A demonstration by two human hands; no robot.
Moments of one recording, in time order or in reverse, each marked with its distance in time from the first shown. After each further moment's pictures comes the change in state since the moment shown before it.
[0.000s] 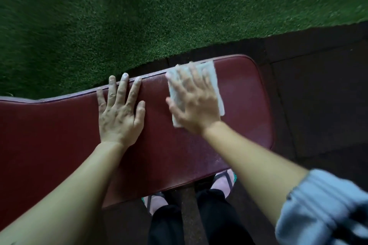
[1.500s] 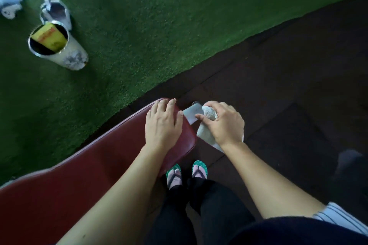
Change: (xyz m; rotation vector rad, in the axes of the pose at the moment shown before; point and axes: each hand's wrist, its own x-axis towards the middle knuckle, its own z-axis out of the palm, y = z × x) left_hand -0.021 0.279 -0.206 -0.213 -0.190 0.333; right_hand -0.110 0.077 -0.313 0.140 0.168 0.764
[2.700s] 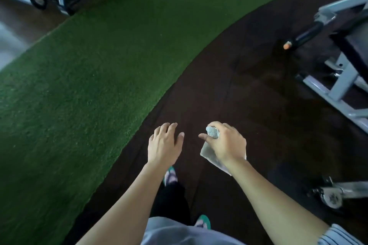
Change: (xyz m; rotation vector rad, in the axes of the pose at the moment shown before) left_hand 0.190 0.601 0.051 0.089 -0.185 0.539; right_hand 0.165 0.369 -0.426 0.024 0.260 0.575
